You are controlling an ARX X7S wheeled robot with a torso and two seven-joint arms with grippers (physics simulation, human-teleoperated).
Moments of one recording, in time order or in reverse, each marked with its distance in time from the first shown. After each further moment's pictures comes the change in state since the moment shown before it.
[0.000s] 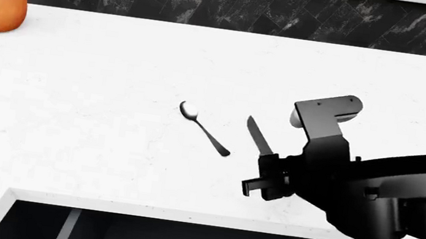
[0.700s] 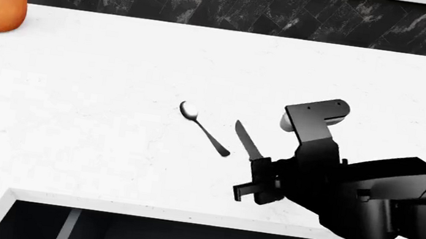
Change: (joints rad) left arm 0.008 0.000 -0.006 0.002 -0.003 0.002 -0.003; right arm -0.028 -0.030 0.026 0.008 -0.021 0.023 -0.069
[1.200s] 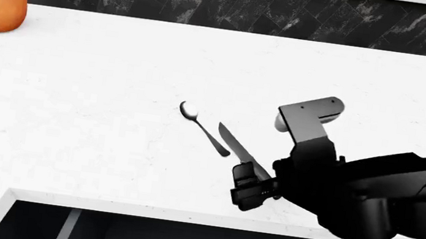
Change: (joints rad) left arm 0.007 0.000 -0.004 0.000 0.001 0.000 0.001; right arm 0.026 -0.014 -0.014 0.000 0.010 0.039 0.012
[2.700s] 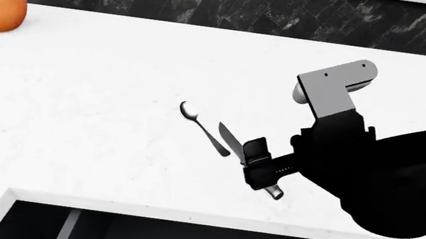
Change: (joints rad) left arm 0.015 0.000 -0.015 0.000 0.001 0.003 0.005; right arm 0.132 0.021 0.042 -0.060 0.113 0.054 0.163
